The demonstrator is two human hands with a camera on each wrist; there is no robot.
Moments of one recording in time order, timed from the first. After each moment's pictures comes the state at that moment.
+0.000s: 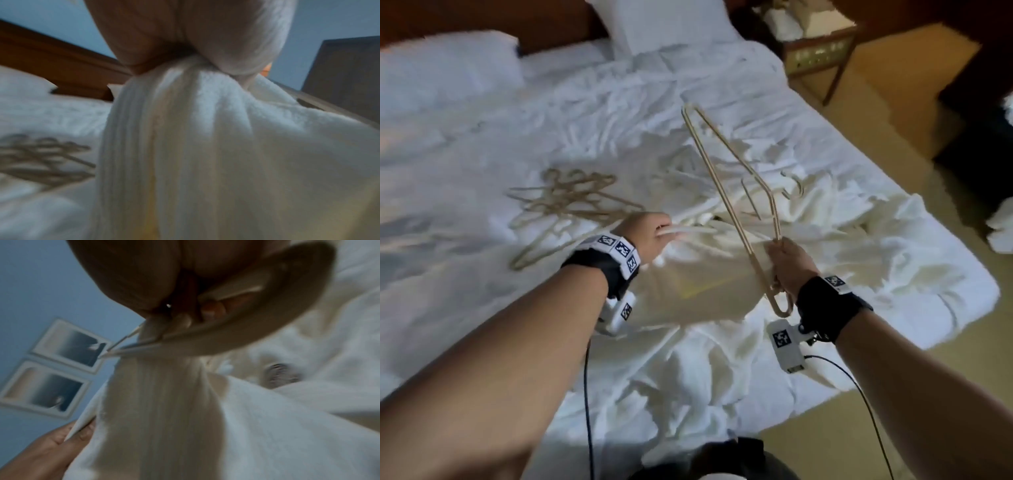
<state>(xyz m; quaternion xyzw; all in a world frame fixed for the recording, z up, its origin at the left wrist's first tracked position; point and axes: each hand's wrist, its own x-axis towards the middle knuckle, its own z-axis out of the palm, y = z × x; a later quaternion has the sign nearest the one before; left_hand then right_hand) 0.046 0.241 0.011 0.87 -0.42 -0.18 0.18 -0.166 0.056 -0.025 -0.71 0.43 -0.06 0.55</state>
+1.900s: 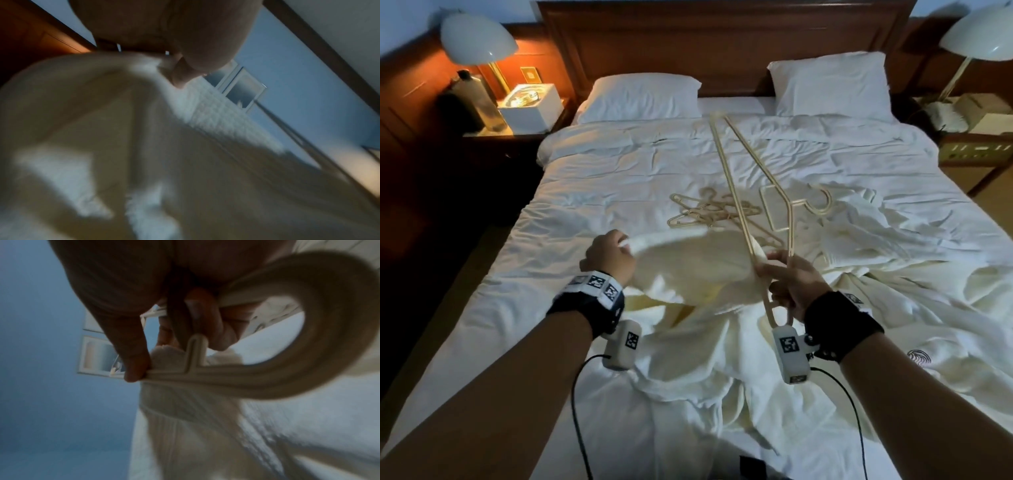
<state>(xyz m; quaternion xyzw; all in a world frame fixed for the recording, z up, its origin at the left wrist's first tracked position) 0.137 0.624 0.031 0.97 0.03 -0.01 0.25 0.007 0.334 0.025 -0.59 0.24 0.02 0.77</state>
